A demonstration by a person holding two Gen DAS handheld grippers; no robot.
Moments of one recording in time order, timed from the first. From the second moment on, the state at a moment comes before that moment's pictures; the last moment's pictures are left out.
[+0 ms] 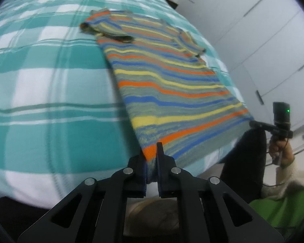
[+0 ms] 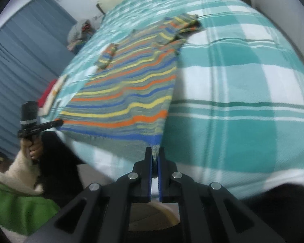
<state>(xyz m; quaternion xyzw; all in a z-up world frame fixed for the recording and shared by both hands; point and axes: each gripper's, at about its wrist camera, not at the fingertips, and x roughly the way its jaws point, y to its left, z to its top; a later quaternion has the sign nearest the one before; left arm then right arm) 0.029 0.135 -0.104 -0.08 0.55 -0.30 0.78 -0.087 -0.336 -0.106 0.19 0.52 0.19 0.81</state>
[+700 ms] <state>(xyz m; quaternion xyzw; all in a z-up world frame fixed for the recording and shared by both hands) 0.005 0.109 -0.137 0.01 0.57 -0.23 0.79 -0.079 -0.297 -0.169 0.13 0.61 0.10 0.78</state>
